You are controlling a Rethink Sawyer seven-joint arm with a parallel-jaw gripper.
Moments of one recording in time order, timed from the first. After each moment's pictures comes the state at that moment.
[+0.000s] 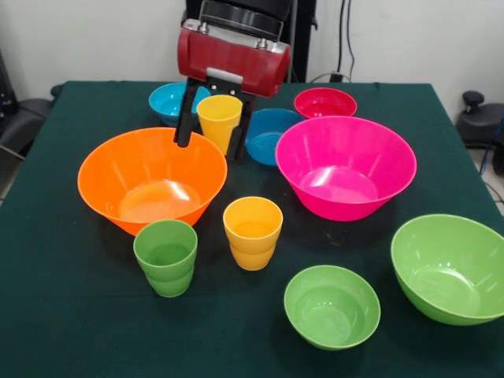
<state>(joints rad) -0.16 -0.66 -0.16 1.53 -0.07 0.22 1.87</state>
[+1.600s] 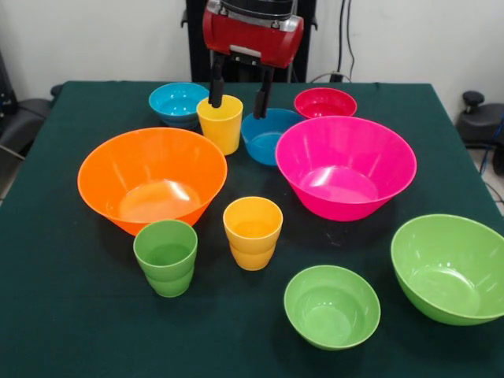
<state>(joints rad) -0.19 -0.74 -0.10 1.64 -0.07 0.49 1.87</state>
